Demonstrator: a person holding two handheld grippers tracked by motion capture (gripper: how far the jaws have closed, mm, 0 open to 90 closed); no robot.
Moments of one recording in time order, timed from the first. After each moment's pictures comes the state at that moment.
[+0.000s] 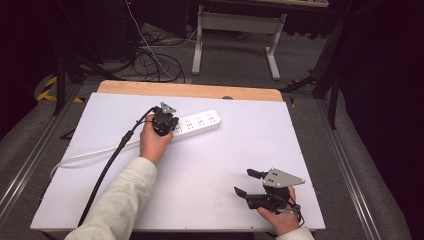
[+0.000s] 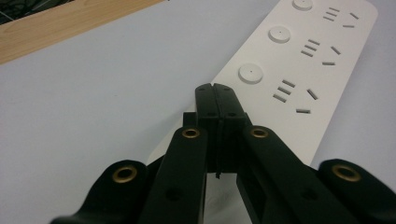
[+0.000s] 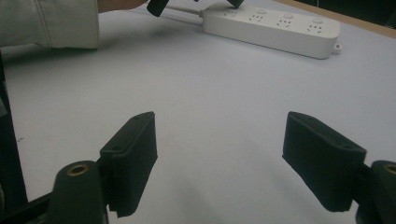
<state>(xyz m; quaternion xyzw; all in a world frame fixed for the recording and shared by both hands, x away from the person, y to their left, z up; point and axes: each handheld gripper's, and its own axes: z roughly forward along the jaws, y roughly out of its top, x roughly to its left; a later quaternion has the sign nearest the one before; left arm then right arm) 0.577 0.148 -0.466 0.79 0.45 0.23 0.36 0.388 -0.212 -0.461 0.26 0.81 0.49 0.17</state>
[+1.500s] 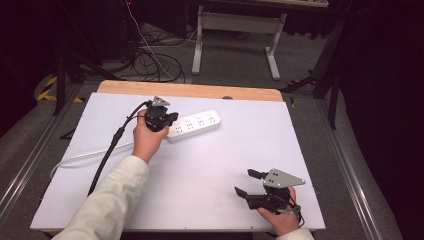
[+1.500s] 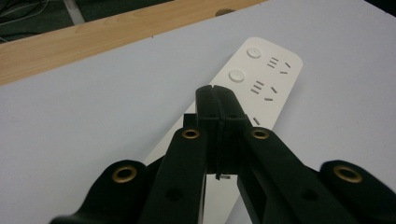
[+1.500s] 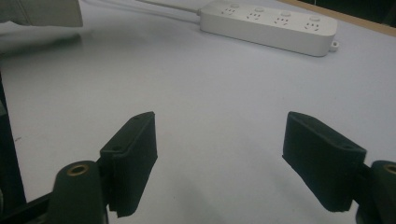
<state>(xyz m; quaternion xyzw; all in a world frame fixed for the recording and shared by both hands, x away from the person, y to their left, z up) 0.563 0.162 -0.429 0.77 0.44 0.19 0.42 0.387 -0.213 -0.462 0.27 0.81 0.49 0.17</state>
